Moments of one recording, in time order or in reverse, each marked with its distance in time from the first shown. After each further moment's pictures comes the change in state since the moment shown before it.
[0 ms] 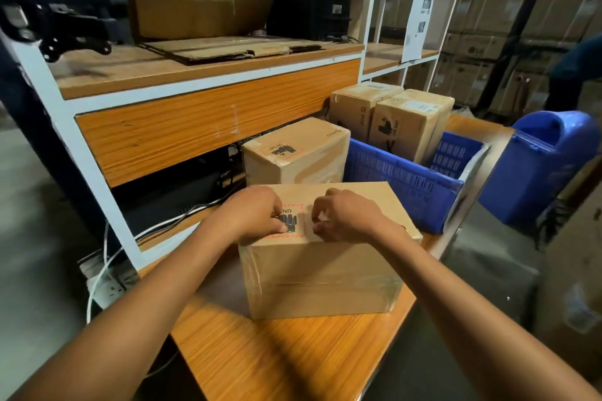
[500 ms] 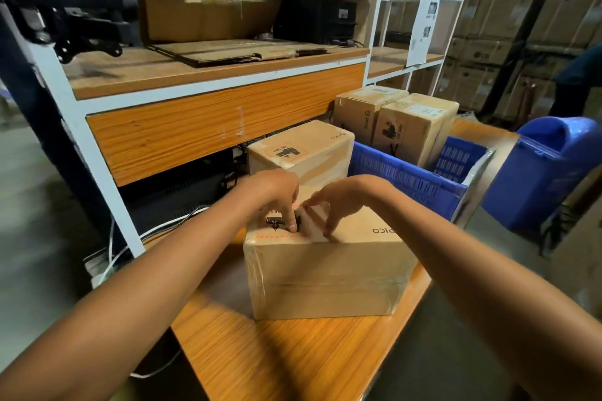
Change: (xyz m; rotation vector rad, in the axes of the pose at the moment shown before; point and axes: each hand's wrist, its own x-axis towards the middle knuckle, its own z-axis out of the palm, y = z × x) left_hand 0.048 0.017 -0.026 0.077 -0.239 -0.010; right_hand 0.049 -0.004 -0.033 -0.143 -0.540 -0.077
